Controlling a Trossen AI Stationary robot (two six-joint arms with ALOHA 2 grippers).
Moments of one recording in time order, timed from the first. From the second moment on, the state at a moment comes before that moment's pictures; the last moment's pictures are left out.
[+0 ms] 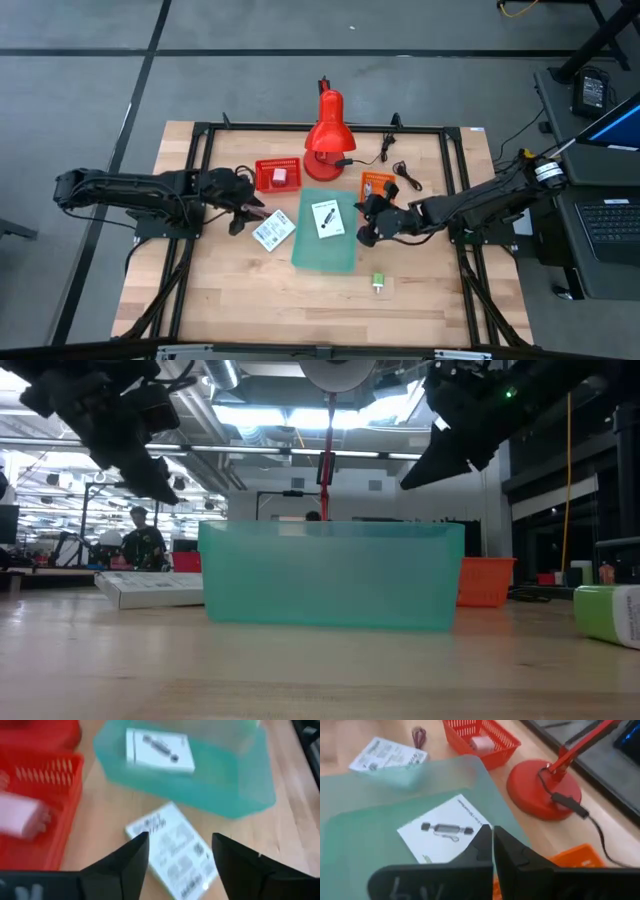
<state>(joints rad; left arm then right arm) 0.13 0.77 0.44 -0.37 0.15 -0.19 0.26 1.38 0.76 -0.13 0.67 0.38</state>
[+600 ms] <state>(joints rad) 0.13 0.73 0.46 -0.51 0.13 -0.50 0.31 1.36 0.46 0.42 0.74 0.27</state>
